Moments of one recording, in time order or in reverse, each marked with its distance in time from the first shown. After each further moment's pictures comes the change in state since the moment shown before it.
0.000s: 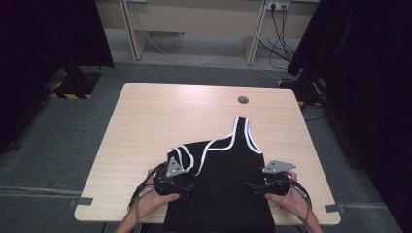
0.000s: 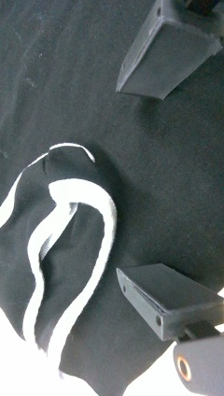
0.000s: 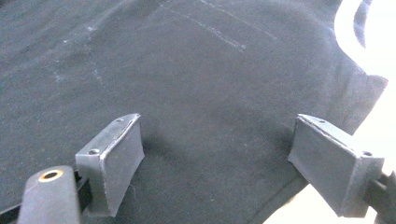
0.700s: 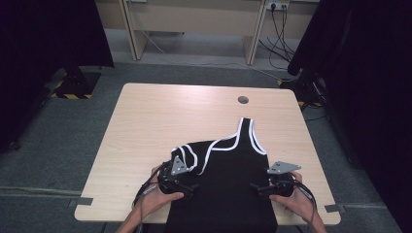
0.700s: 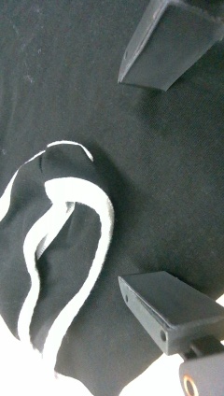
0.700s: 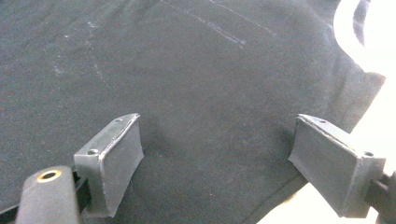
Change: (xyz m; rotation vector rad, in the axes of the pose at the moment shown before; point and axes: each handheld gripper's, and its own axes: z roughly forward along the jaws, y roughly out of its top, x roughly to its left) left arm -0.004 0.006 0.008 0.013 -0.011 0.009; right arm -0.005 -0.007 -0.009 0.015 -0.016 0.013
